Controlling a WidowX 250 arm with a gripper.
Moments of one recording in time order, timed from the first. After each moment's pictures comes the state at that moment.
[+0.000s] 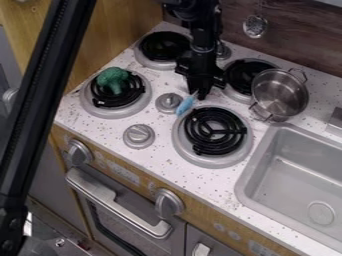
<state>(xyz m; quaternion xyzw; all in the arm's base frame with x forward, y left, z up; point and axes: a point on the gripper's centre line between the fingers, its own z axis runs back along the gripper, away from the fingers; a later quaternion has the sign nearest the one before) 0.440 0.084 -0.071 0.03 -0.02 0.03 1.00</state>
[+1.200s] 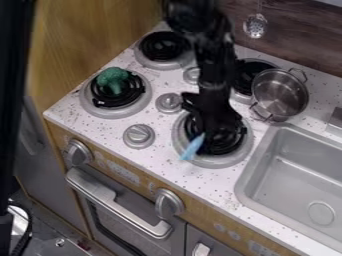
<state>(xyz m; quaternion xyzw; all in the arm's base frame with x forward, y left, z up) 0.354 -0.003 -0.052 0.00 -0.02 -0.04 1.00</state>
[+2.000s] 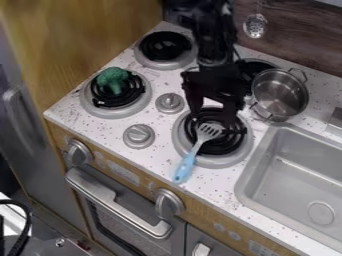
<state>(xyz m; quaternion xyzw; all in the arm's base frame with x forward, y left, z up) 0.358 0.005 -0.004 -0.03 -0.07 -0.01 1.00</state>
